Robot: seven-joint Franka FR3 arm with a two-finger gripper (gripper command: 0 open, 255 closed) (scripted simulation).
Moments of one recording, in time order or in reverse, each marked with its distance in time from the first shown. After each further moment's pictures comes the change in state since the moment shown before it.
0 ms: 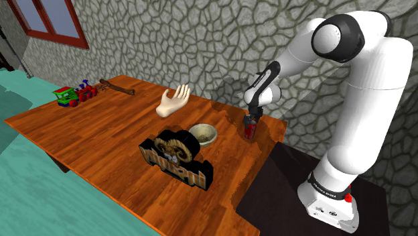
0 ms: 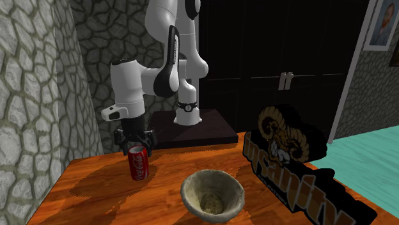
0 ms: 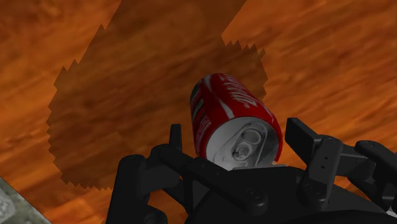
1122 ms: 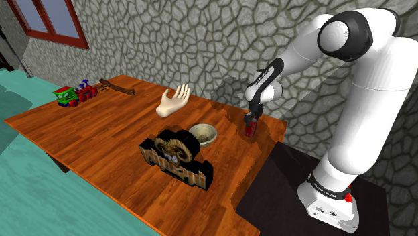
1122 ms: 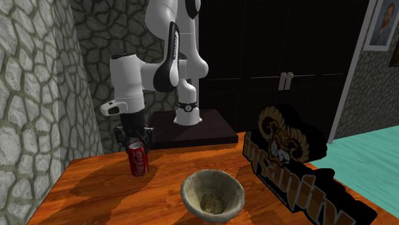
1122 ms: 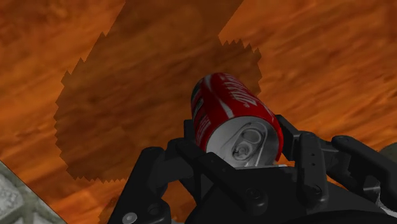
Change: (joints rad) arm 0.011 -0.047 -0.015 -0.005 -0.032 -0.039 0.024
